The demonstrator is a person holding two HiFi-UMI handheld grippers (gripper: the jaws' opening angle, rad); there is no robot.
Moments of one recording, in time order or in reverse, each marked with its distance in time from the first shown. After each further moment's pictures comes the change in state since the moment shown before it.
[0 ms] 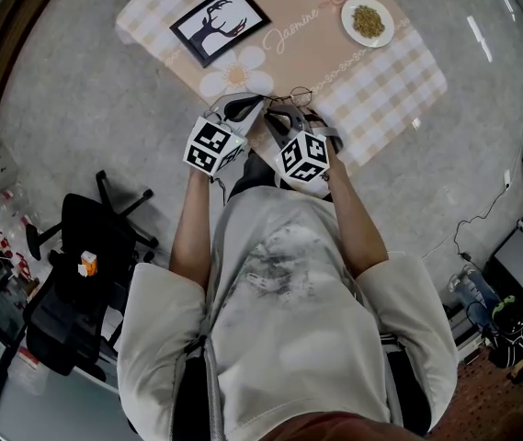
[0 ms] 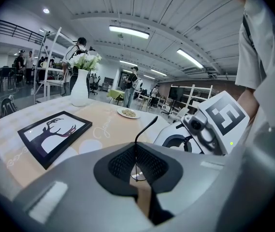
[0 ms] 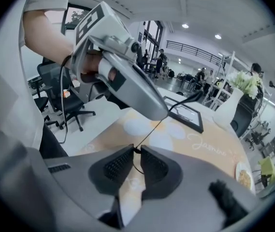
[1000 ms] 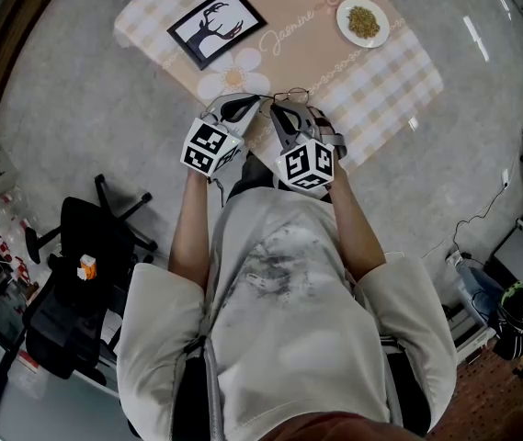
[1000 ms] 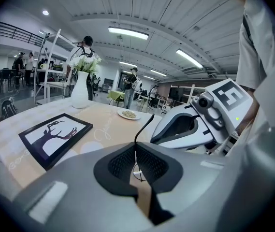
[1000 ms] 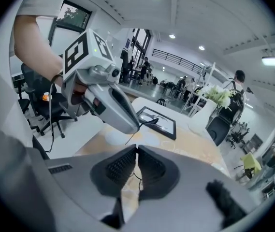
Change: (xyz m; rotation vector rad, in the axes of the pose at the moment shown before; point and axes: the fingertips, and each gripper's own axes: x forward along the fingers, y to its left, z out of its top) left arm -0.002 0.001 0.004 0.010 -0.011 0.006; right arm -0.042 -0.037 0.020 0.045 -0.053 -0.222
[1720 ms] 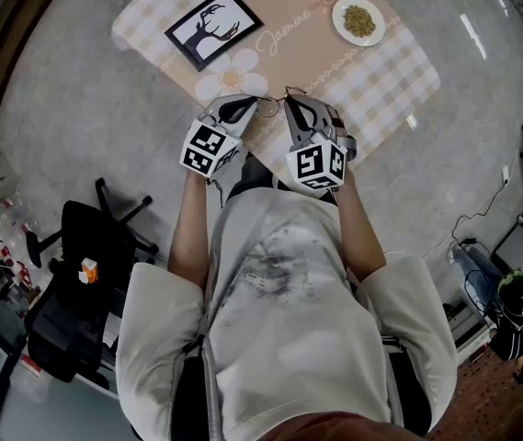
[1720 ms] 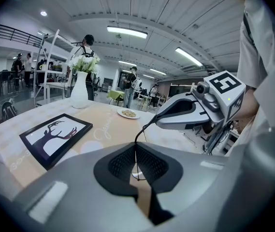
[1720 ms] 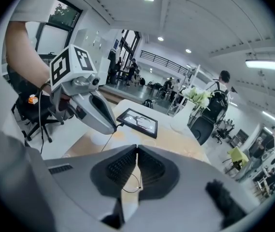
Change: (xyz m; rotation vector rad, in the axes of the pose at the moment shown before) left arm -0.001 -0.002 -0.002 0.016 0.009 0.005; right arm -0.030 -0.040 -0.003 0.064 -0.001 -0.153
